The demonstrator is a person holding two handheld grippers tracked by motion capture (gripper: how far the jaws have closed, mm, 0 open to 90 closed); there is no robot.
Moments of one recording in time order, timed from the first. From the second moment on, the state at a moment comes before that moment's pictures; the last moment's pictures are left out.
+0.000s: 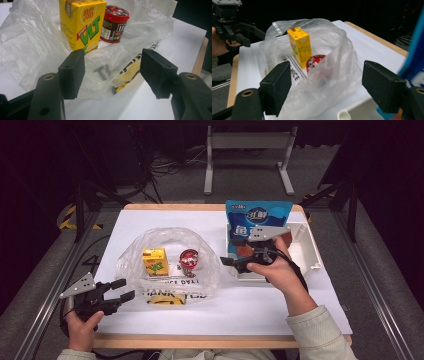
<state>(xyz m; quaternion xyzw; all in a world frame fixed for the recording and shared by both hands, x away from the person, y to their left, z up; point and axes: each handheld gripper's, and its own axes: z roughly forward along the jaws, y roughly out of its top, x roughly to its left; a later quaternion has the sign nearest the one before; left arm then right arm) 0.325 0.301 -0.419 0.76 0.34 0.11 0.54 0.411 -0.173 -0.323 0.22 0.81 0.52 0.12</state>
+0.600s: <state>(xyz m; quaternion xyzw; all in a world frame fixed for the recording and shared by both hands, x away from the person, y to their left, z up) 0.317 0.309 -0.420 0.76 0.34 0.11 0.54 0.429 -0.100 -0.320 0.18 0.83 0.52 0.10</state>
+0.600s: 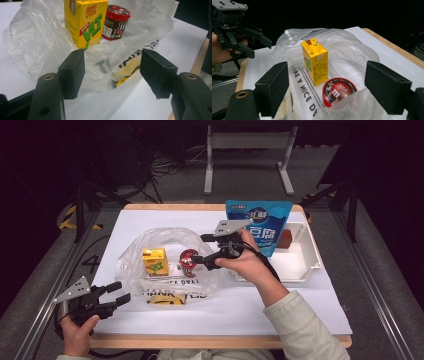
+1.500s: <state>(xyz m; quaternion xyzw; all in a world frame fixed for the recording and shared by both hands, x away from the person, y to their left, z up) 0.325 0.310 -0.419 0.75 0.36 0.13 0.54 0.450 -0.028 -0.347 0.18 0.83 0.52 0.09</state>
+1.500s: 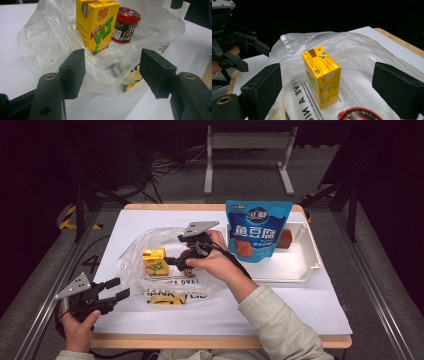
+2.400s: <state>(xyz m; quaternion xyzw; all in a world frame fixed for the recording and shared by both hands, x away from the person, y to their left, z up) 0.326 0.310 -0.419 0.75 0.36 0.13 0.54 0.470 0.021 -0.372 0.18 0.85 0.49 0.08</state>
